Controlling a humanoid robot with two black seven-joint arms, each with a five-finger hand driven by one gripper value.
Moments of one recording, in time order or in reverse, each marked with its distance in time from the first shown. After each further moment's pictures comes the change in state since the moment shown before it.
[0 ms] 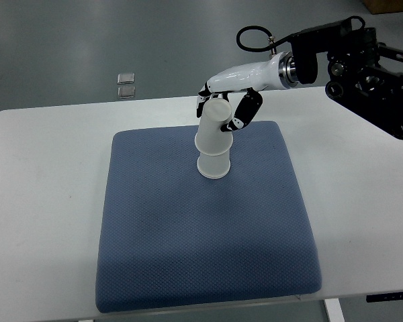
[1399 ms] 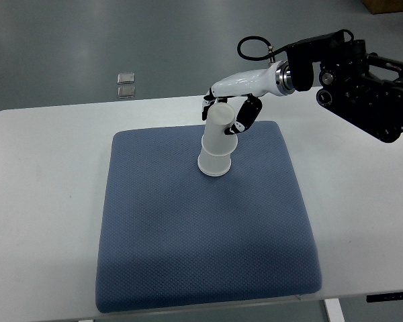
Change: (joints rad) left arm 0.000 0.000 0.000 0.000 0.000 0.000 0.000; right arm 0.004 0.039 -0.065 -0.101 0.003 -0.062 0.001
